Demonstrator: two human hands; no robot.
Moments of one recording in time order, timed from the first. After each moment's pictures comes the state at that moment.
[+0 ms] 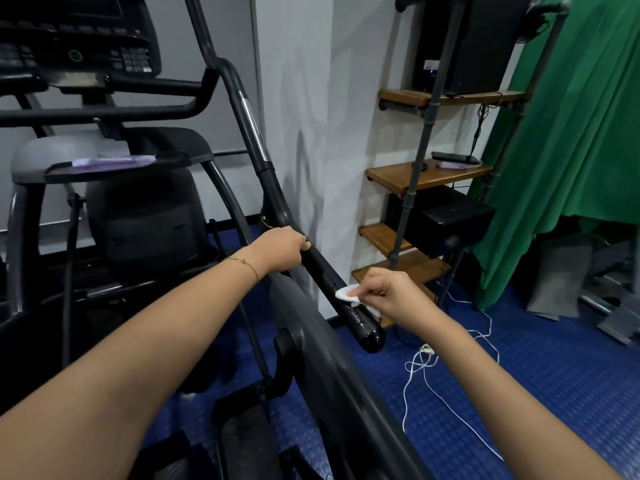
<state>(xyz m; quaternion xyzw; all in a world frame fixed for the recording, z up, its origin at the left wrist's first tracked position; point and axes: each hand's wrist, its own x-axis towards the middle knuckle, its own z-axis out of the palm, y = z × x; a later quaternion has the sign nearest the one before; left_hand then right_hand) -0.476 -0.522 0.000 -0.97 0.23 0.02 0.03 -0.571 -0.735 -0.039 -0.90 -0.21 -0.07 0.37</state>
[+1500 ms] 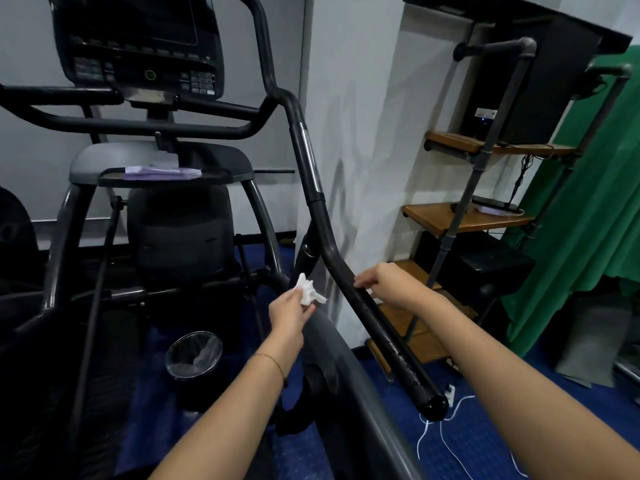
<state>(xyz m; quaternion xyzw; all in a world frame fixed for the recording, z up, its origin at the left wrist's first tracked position) -0.485 -0.490 -0.072 -0.46 -0.24 -0.04 -0.85 -0.470 -0.654 0.008 -0.97 -0.14 0.08 0.21</state>
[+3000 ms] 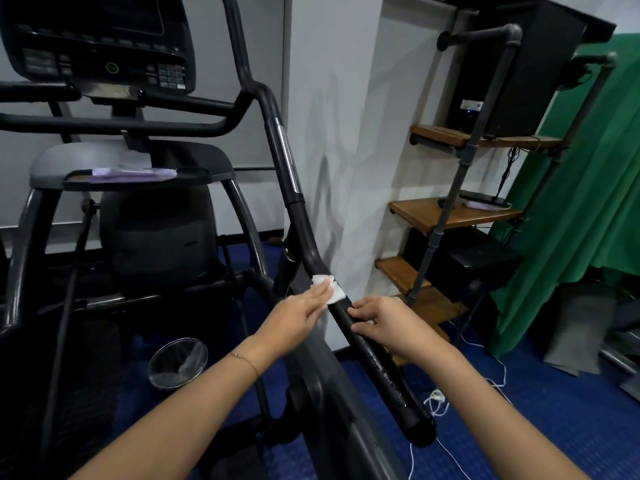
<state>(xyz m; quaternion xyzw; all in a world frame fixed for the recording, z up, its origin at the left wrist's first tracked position) -0.463 -0.490 -0.079 -0.89 0.26 -0.09 -0.36 -0.502 -0.676 -0.014 -0.97 -0.16 0.02 0.19</state>
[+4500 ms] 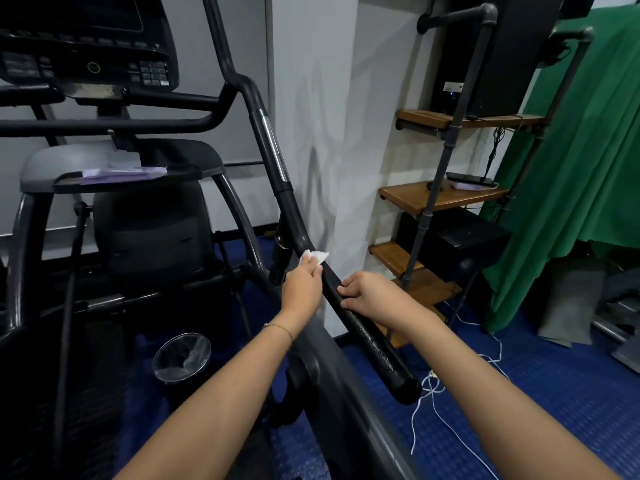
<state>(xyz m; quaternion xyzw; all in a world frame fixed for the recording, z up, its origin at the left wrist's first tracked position) -0.462 -0.537 -0.055 -0.88 0.01 -0.09 -0.46 -0.500 -0.672 -0.015 -0.97 -0.16 0.04 0.17</state>
